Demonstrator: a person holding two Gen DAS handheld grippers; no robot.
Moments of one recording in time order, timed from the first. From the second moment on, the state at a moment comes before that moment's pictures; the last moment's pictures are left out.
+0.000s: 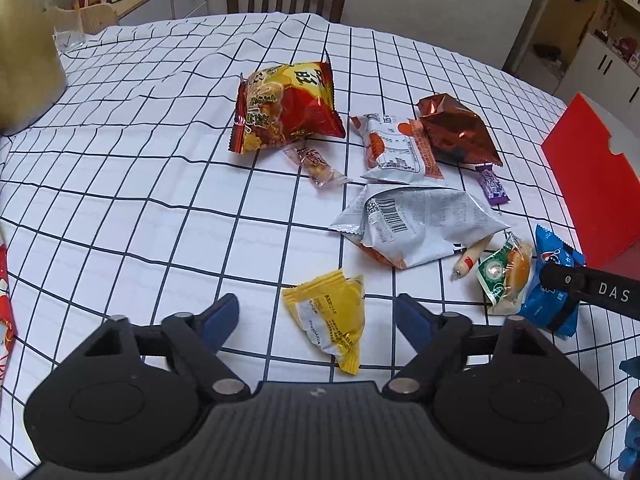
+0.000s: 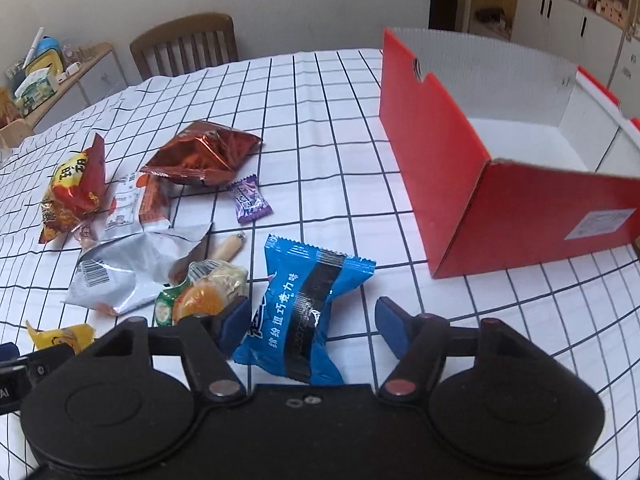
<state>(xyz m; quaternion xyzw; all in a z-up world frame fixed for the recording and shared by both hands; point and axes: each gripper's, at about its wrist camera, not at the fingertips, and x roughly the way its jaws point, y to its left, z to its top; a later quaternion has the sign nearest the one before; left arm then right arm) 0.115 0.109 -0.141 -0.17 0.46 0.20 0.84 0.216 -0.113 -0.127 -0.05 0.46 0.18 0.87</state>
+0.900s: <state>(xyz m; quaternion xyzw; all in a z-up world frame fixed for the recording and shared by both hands) 0.113 0.124 -0.147 -0.20 0.48 0.19 0.83 0.221 -0.102 -0.126 -0.03 0.47 0.15 0.87</state>
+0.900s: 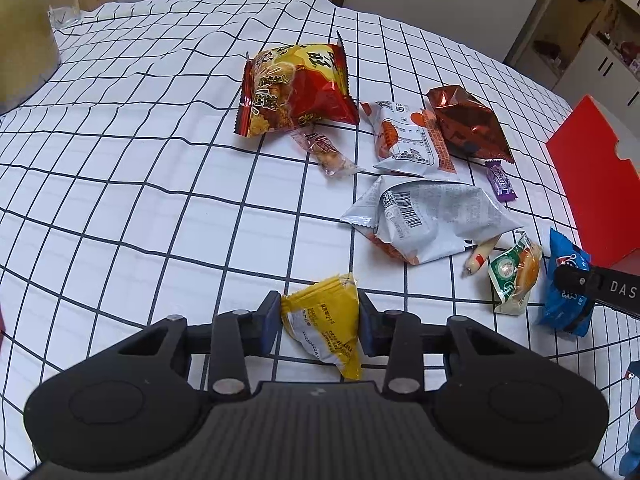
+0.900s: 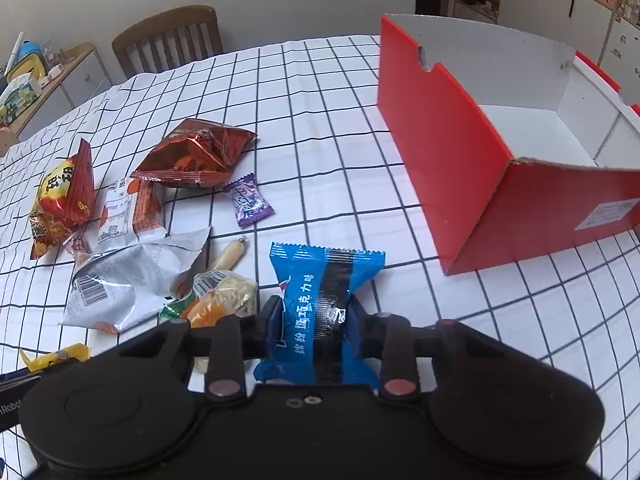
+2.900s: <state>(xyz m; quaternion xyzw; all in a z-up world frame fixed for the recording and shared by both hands) 0.232 -0.102 0.017 -0.12 0.40 0.01 0.91 0.246 -0.290 0.036 -0.03 0.39 0.18 0.90</state>
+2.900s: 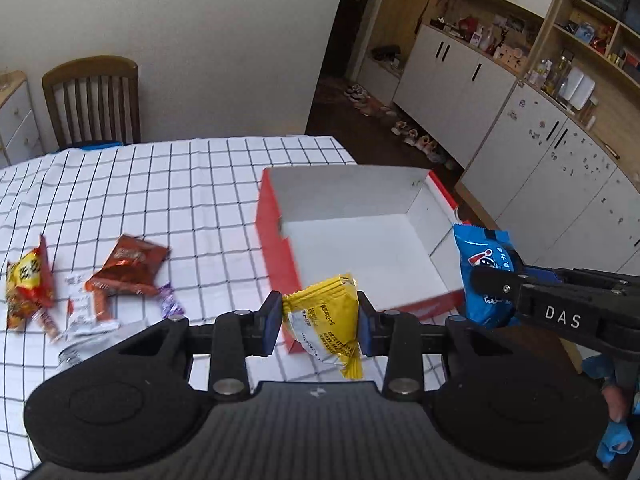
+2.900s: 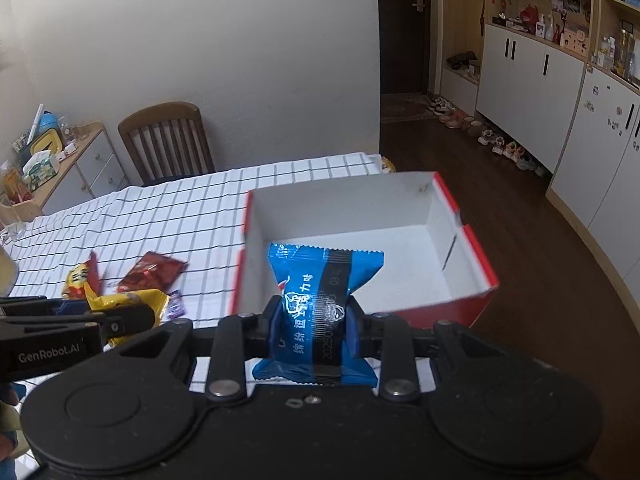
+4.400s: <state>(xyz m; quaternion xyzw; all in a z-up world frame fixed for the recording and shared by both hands) 0.462 -0.200 -0.085 -0.07 0.52 0.03 0.85 0.397 -0.319 -0.056 -0.11 0.46 0.20 0.86</state>
